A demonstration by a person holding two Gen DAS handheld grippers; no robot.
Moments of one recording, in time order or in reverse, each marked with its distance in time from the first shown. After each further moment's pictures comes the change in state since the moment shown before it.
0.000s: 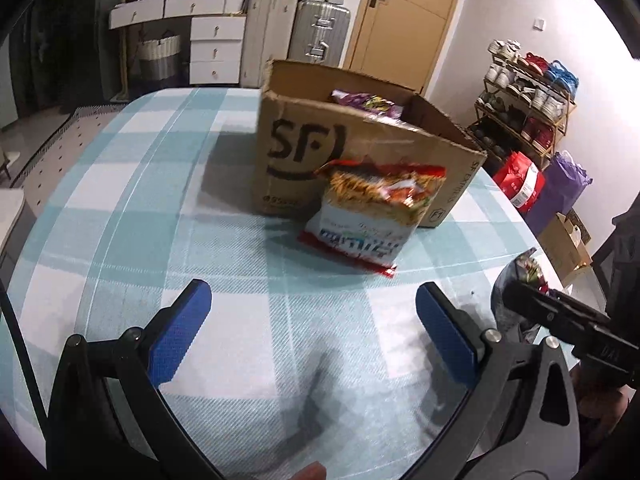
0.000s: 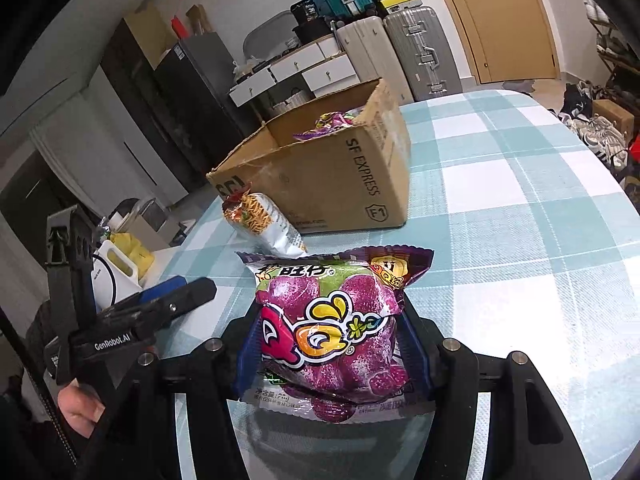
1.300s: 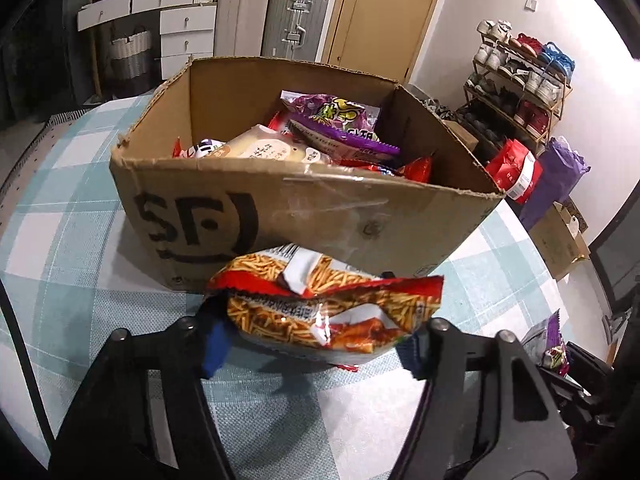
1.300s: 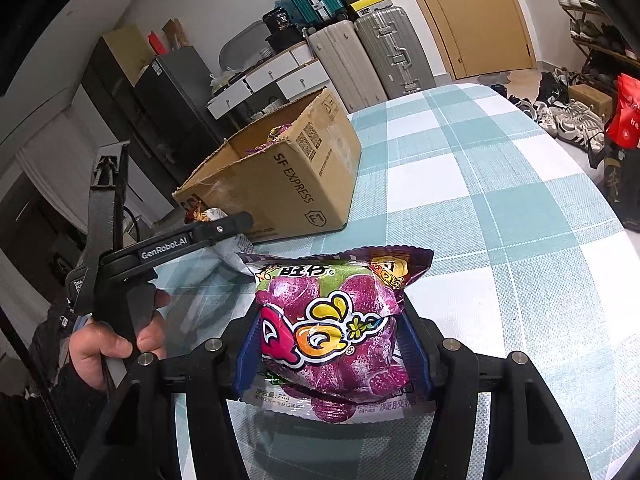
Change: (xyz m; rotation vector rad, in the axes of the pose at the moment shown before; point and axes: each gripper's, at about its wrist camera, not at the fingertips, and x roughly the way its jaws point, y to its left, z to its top) left arm 0.089 -0.044 0.068 0.042 0.066 -0.045; right arm -0.022 -0.033 -0.001 0.067 -0.016 -0.048
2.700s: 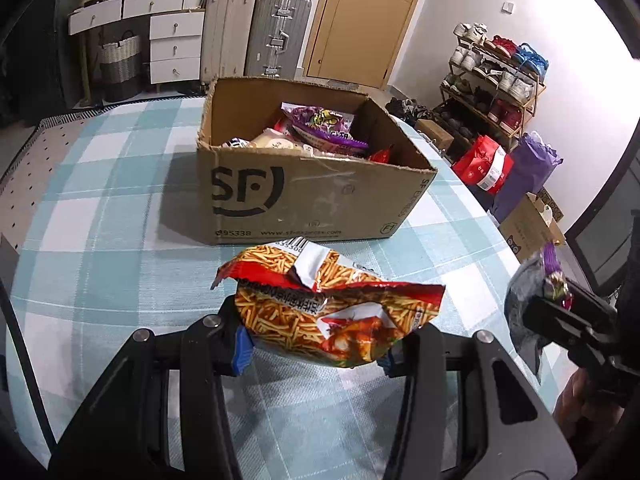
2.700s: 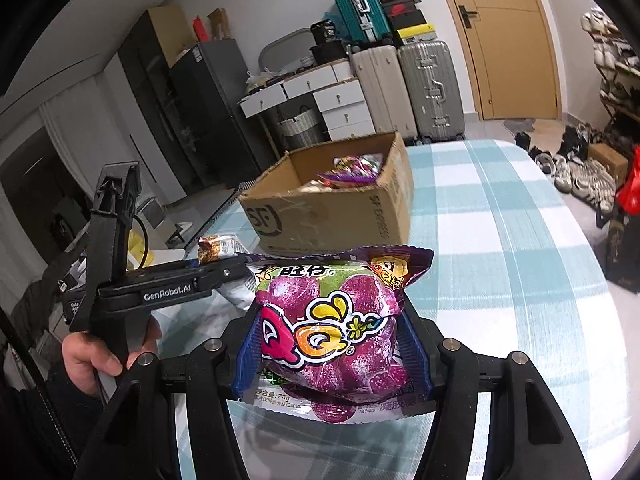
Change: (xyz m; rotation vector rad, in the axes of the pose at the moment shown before) left arm -0.111 0.025 -0.036 0.027 -0.004 -0.076; right arm -0.039 0.073 0.010 -0.181 -0.062 0.008
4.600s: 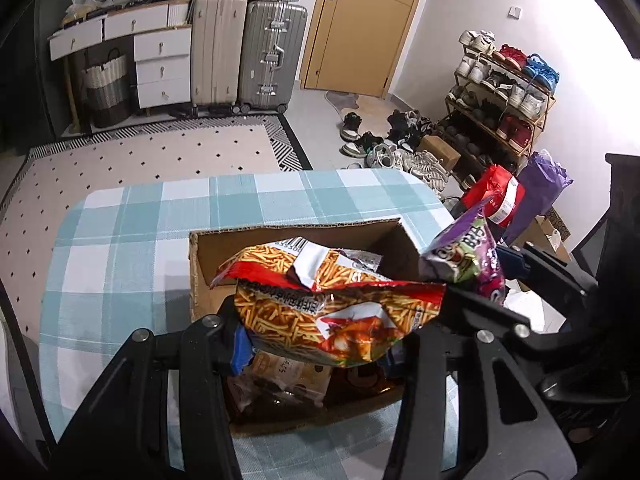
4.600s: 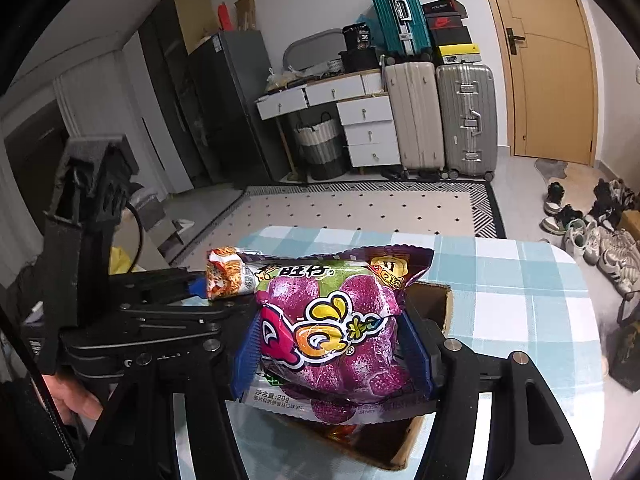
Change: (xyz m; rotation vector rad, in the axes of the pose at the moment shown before) left arm 0.052 0.008 0.203 0.027 0.012 0.004; right arm 0.138 0.001 0.195 -0.137 0.013 0.018
